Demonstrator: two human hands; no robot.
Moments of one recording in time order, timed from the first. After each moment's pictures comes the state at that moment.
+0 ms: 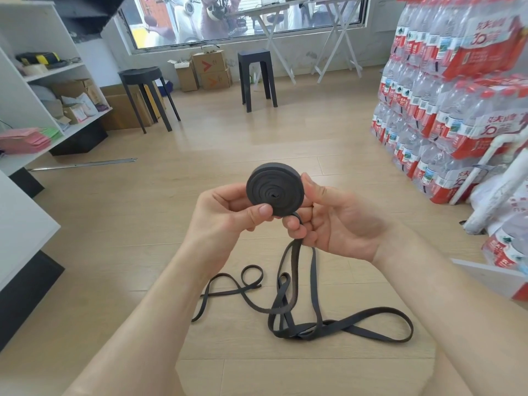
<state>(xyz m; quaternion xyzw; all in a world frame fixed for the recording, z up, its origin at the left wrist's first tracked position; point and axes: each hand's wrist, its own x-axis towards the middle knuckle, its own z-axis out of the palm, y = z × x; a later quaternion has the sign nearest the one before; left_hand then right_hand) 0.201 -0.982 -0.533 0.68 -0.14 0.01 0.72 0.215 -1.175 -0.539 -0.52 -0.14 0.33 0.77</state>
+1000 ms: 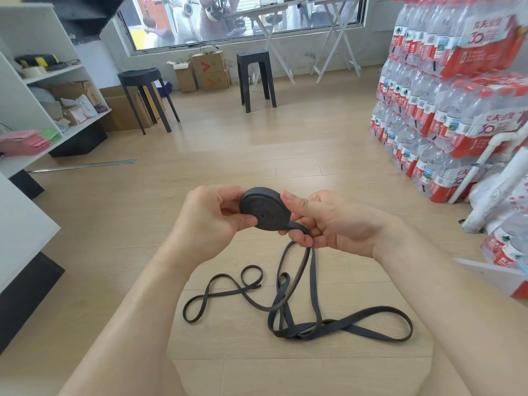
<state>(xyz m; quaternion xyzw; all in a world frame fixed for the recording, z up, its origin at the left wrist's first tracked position) 0.206 -0.968 -0.523 0.87 -0.16 0.06 0.46 0.215 -1.173 -0.538 -0.72 -0.12 0.28 0.63</state>
